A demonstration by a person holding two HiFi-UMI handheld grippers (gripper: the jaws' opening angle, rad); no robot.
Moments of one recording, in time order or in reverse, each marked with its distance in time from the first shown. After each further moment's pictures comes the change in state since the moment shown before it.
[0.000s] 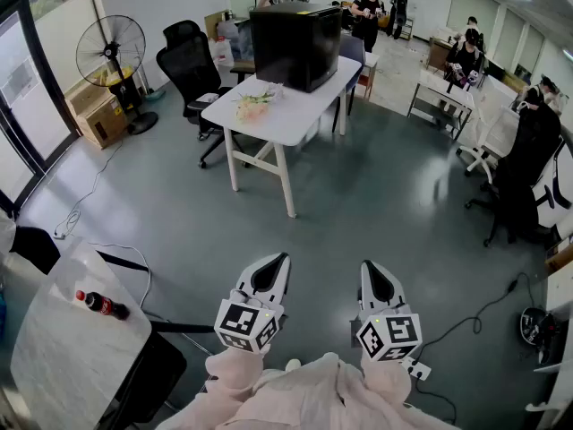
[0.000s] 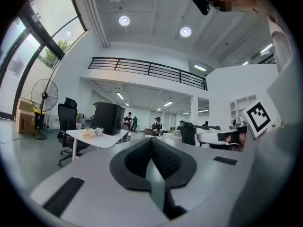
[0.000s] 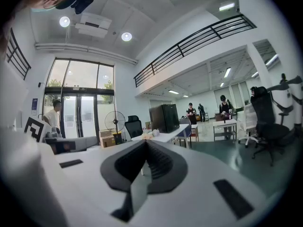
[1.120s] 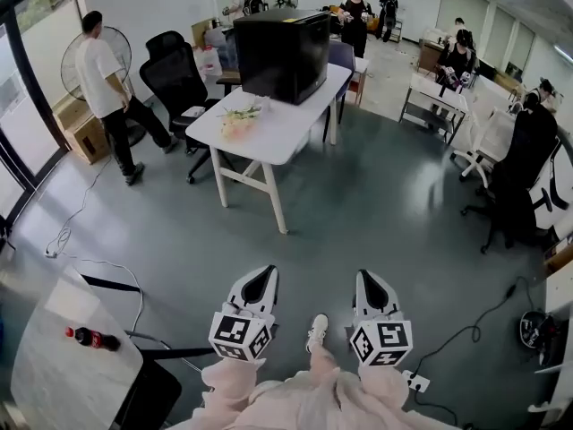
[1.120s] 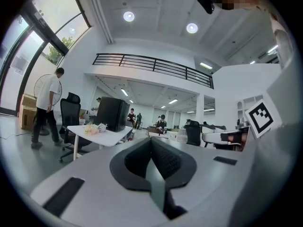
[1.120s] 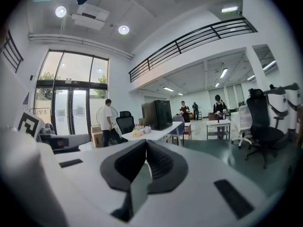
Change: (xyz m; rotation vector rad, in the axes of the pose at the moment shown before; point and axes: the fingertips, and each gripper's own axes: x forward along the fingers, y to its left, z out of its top) left arm 0.069 0.047 -0.017 -0.036 0.037 0.047; right arm 0.070 -0.051 -0.010 -0.024 0.053 -0.082
